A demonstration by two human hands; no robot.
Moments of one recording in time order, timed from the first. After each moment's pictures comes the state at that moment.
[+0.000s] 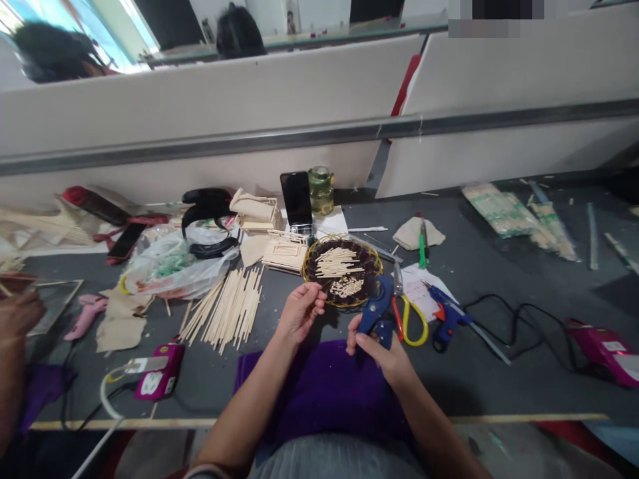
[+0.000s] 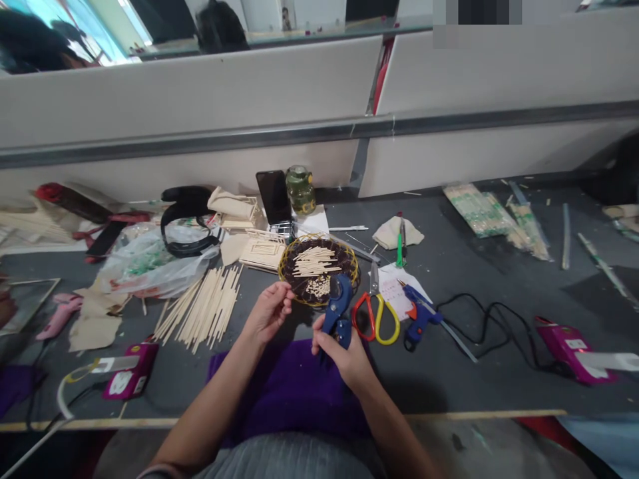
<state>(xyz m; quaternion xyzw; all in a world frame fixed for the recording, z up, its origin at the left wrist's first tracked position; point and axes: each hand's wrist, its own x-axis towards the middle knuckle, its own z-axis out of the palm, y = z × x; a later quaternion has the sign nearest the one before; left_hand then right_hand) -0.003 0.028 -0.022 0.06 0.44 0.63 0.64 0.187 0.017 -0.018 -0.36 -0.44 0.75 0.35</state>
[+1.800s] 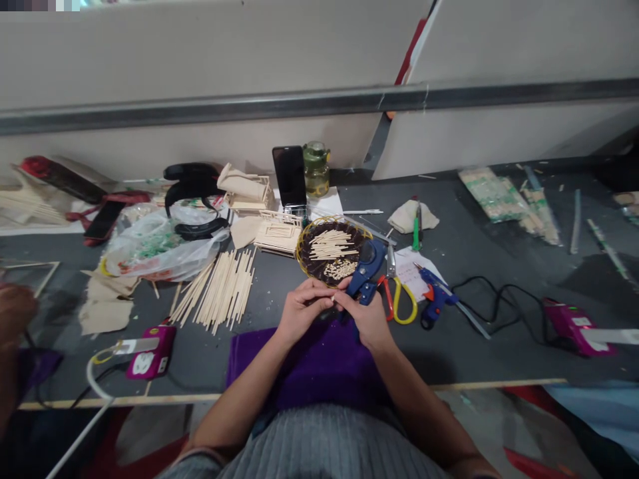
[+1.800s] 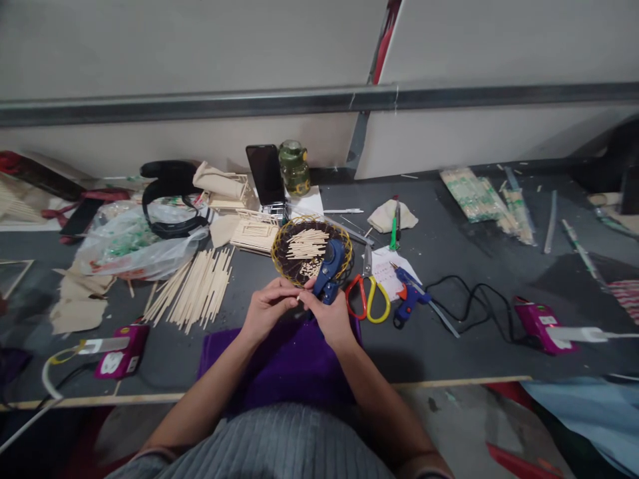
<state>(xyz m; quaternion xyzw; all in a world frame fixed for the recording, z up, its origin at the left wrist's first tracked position) 0.012 -0.003 -0.022 0.44 0.52 0.57 0.47 0.155 0.036 -0.019 -0.44 -0.43 0.66 0.43</state>
